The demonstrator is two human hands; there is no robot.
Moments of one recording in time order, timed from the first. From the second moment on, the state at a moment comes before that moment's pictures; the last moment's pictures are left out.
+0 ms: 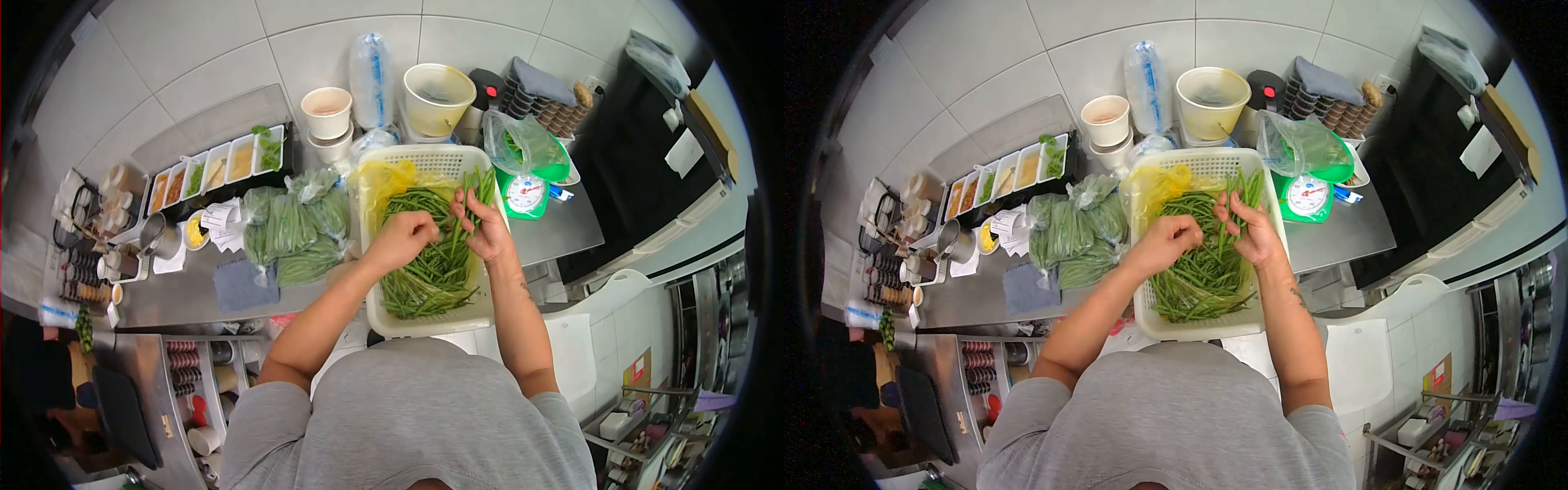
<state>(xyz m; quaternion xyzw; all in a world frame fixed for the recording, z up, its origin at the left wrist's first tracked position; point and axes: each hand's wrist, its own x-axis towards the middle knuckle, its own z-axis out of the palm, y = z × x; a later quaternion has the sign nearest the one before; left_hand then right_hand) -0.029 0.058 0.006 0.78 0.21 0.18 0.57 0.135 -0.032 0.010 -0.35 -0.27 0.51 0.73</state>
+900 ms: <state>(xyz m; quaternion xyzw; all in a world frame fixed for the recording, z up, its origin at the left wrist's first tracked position) 0.001 0.058 -0.012 0.84 0.28 0.43 0.19 0.131 -0.034 0.008 -0.33 -0.34 0.49 0.73</state>
